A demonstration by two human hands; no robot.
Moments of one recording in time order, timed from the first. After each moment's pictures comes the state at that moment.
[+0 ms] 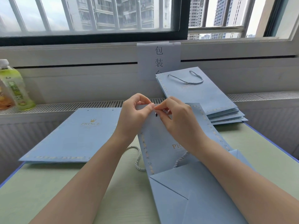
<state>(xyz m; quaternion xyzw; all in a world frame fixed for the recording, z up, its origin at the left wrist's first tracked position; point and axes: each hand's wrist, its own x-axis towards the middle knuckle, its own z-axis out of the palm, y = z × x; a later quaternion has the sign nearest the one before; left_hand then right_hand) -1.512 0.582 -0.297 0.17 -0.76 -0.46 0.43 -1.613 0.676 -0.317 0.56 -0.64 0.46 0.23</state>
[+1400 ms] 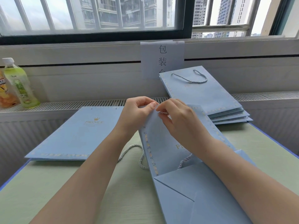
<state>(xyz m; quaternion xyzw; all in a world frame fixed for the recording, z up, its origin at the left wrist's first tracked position) -1.508 0.570 -0.295 0.16 -0.78 -0.48 0.37 -1.612 0.677 -0.319 0.61 -0.63 0.37 0.31</state>
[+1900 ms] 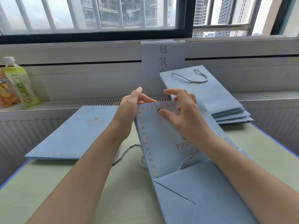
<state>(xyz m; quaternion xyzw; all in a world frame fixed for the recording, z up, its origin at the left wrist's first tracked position) -1.501 0.568 -0.282 0.19 -0.71 -0.61 0.32 -1.612 0.683 -0.309 0.53 -0.68 0.49 0.12</state>
